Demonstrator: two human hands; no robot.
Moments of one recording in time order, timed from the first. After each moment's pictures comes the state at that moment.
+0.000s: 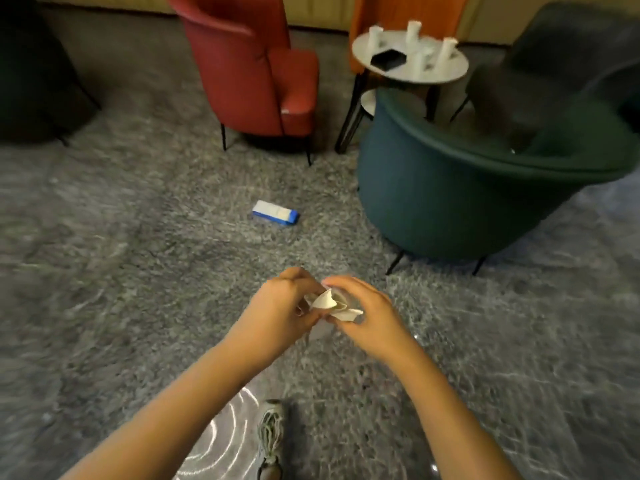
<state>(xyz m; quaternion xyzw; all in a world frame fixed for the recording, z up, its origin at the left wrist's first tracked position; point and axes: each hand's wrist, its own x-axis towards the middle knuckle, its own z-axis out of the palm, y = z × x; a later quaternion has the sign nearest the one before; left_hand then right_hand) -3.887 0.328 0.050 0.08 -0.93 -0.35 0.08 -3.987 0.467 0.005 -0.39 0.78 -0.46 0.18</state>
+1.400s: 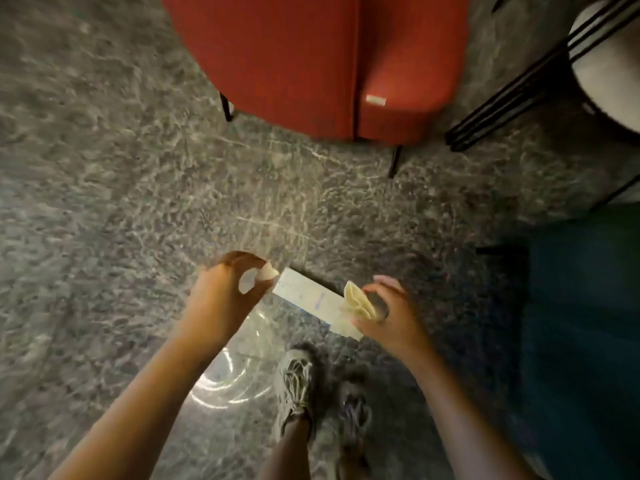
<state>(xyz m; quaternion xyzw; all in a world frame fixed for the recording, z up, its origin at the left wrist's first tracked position) -4.443 -0.323 -0.284 0.39 -0.85 -0.35 -0.02 -4.583 -0.123 -0.363 -0.26 0.85 -0.30 0.33</state>
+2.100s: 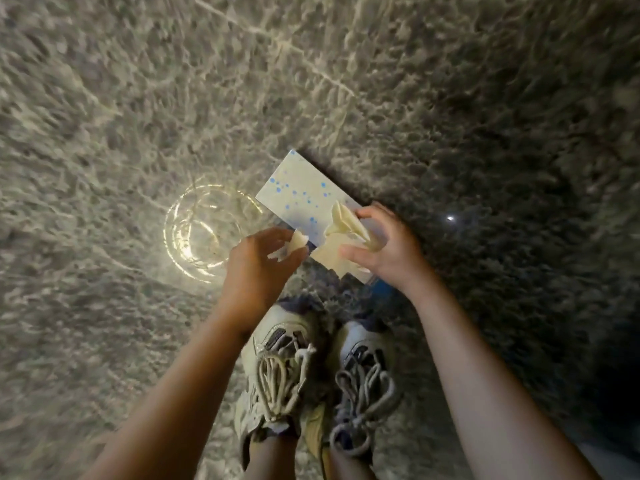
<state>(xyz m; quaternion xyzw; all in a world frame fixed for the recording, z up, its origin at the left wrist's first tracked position) -4.410 -0.261 -0.658 0.55 -0.63 -0.54 -0.05 -4.572 -0.165 -0.688 -0.26 0.80 -0.24 0.49</state>
